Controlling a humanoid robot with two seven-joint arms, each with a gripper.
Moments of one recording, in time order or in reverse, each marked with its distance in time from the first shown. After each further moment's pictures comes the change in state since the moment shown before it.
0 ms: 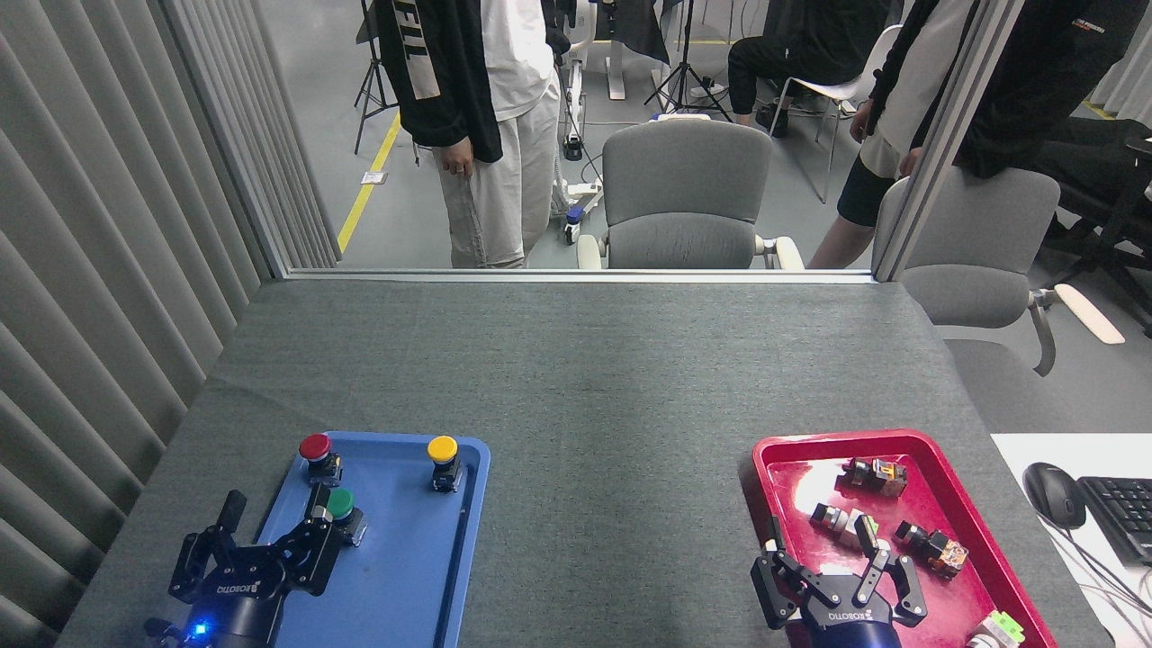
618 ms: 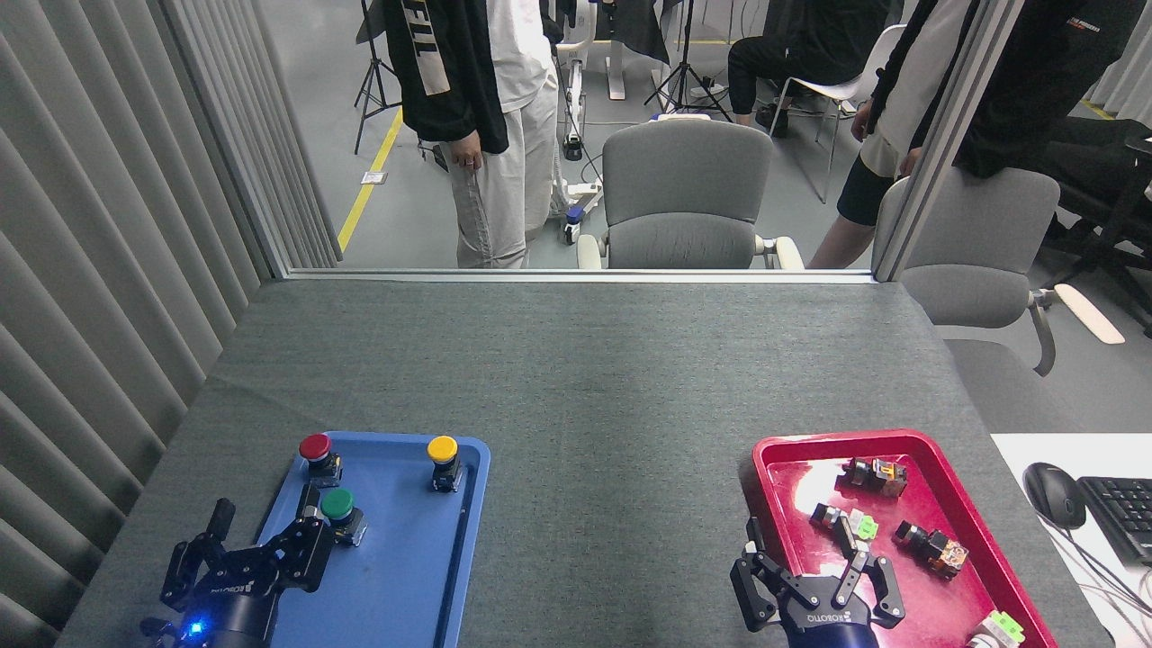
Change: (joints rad) left arm 0.003 -0.016 0.018 -0.021 0.003 0.091 -0.067; right arm 0.003 0.037 0.025 -0.005 0.015 0.005 -0.002
